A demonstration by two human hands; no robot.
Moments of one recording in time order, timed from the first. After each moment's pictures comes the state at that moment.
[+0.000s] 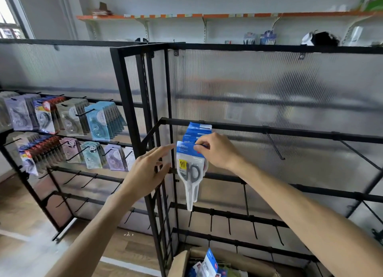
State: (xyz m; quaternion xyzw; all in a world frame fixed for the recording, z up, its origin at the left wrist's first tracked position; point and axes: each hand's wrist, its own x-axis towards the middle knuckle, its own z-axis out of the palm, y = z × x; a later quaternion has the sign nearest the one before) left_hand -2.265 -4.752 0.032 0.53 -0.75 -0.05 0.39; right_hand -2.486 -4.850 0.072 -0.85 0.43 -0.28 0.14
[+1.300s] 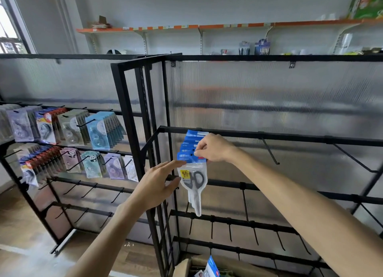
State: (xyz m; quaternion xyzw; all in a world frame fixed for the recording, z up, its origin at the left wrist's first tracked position) left_hand -2.285 -4.756 0.028 0.54 -0.78 -0.03 0.31; right_hand -2.483 -4.868 0.095 -0.84 0.48 -0.15 0.19
